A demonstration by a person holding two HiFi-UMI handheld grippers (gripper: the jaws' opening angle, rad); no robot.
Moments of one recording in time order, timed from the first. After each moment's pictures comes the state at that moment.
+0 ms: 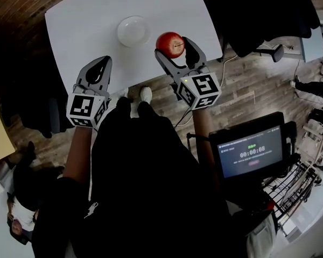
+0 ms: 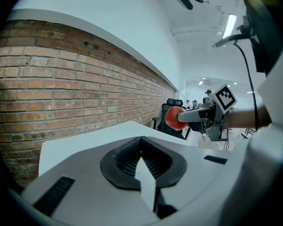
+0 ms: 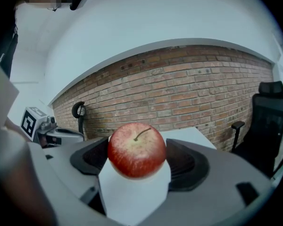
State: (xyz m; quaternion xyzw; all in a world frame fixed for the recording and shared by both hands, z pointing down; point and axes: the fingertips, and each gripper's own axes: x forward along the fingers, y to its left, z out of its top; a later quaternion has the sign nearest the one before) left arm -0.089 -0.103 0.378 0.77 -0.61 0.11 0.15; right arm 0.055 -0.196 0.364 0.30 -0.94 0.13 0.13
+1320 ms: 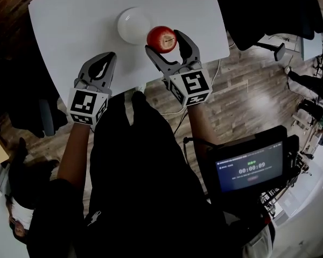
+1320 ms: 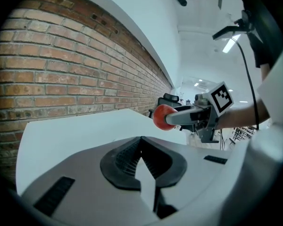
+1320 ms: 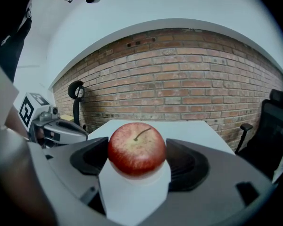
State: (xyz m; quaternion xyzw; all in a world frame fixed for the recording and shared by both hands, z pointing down) left arm -0.094 -0.134 0.447 0.79 -0.56 0.11 0.21; right arm 0.004 -0.215 0.428 0.28 -0.93 0.10 0.20
